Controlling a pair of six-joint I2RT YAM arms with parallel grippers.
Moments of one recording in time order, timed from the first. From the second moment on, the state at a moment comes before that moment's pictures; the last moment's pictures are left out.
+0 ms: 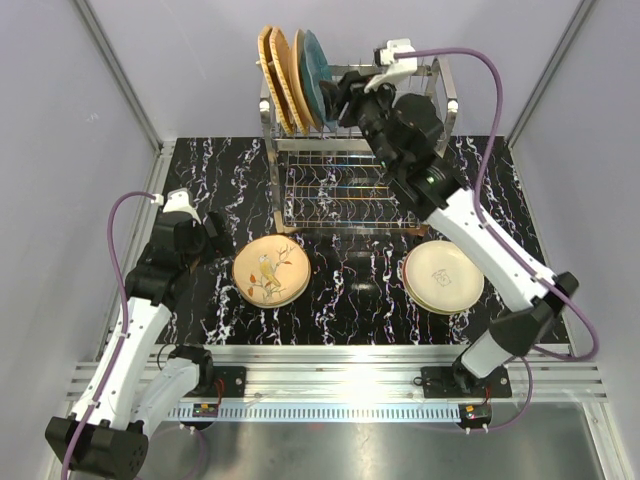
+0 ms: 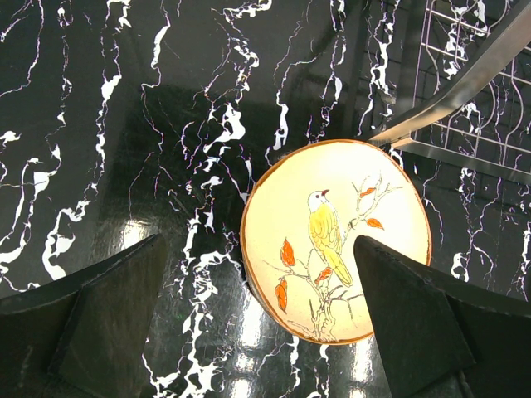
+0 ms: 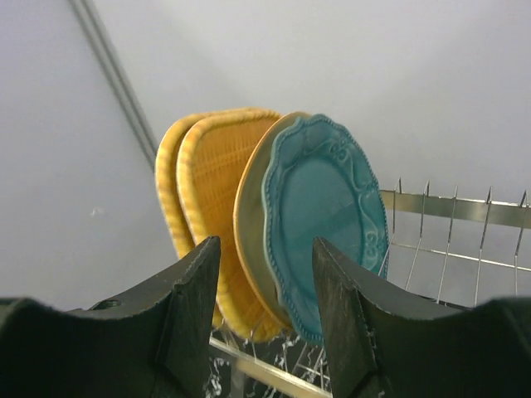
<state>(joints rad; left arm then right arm) -0.18 0.82 0.84 -0.63 -0.15 -0.39 0.72 1.63 1.88 0.04 0.30 0.17</state>
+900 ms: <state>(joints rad) -0.16 1.08 0.87 -0.67 -0.13 -0.39 0.74 1.08 0.91 -0.05 -0.07 0.19</state>
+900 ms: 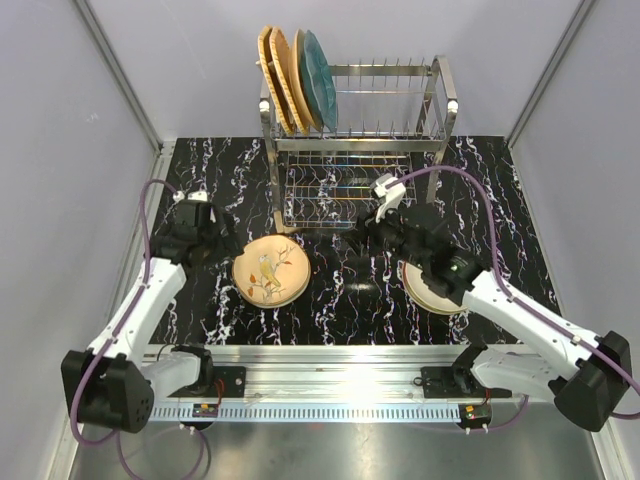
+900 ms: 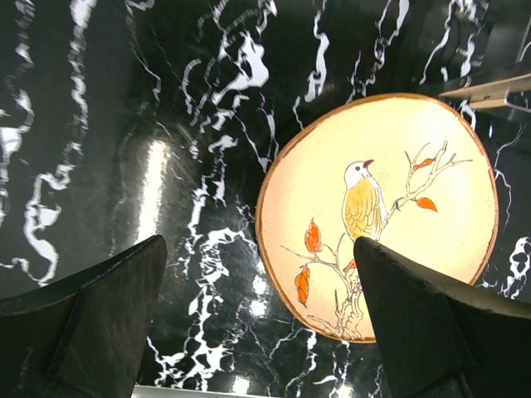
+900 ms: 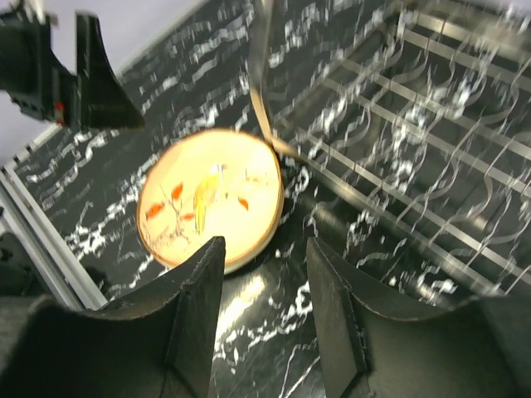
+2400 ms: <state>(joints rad) -0.16 1.06 0.49 -0.31 0.05 -0.75 0.74 1.15 0.72 0.11 -0.04 0.29</state>
